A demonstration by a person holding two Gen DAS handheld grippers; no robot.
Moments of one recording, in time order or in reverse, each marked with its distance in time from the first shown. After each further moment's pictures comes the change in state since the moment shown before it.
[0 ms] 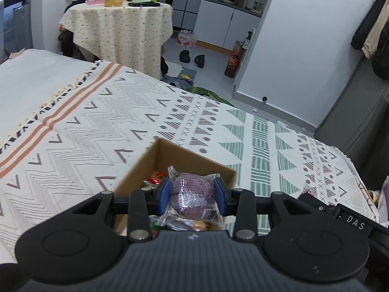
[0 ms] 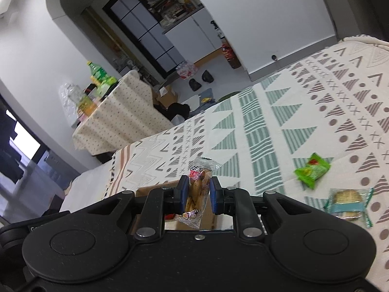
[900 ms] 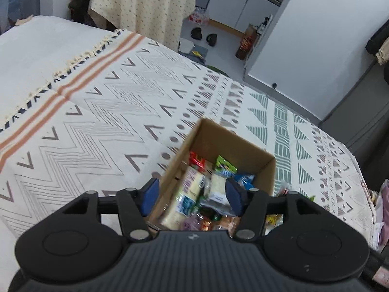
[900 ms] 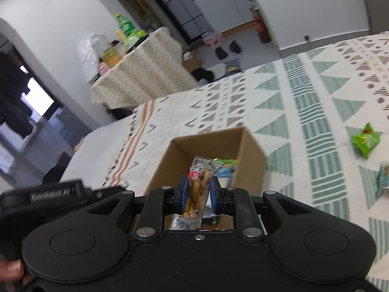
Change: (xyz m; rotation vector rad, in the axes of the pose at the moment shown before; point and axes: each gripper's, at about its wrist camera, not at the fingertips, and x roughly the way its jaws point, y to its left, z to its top) left arm 0.008 0.080 0.004 -0.084 0.127 -0.021; right arm 0.033 0.067 -0.046 -0.123 0.160 0.075
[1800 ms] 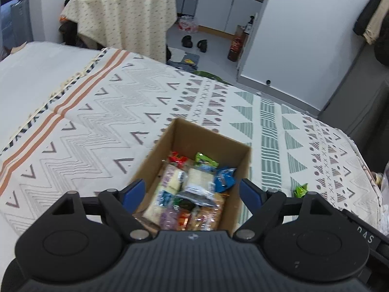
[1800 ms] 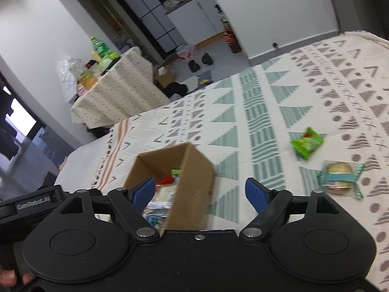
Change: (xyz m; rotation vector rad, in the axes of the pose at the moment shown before) left arm -0.020 -0.064 -0.024 0.130 -0.045 0.037; right arm -0.063 -0.054 0.004 0.089 -0.073 -0.121
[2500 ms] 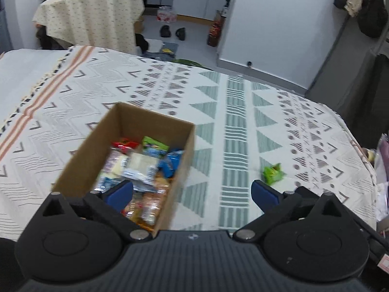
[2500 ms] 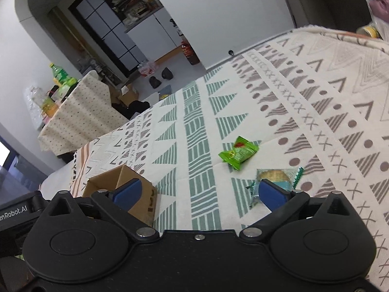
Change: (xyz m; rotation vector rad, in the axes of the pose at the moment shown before) left arm 0.024 -0.090 -0.021 0.084 0.056 -0.032; right arm -0.015 -0.076 0.004 0.118 -0.061 -0.135
